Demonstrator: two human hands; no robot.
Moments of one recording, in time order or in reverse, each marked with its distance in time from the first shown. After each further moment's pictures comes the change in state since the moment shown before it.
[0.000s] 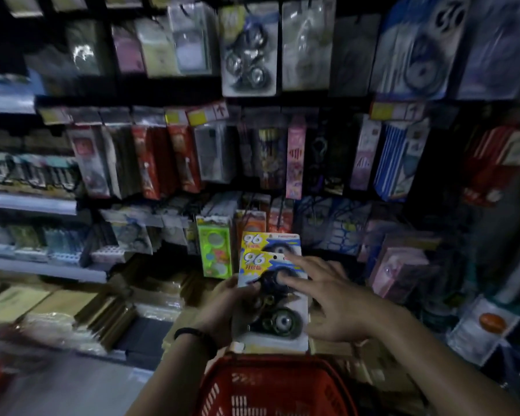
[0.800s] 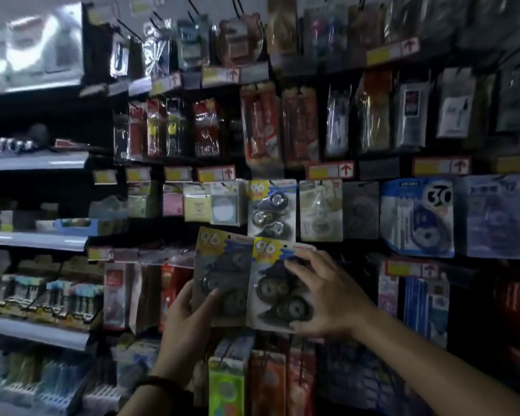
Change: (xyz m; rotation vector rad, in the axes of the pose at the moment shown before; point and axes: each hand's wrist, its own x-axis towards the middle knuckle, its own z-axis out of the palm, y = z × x) left_hand -0.009 0.243 0.016 0.210 0.254 0.813; right_hand 0.137 0.001 -0.218 -0.276 0.599 -0.043
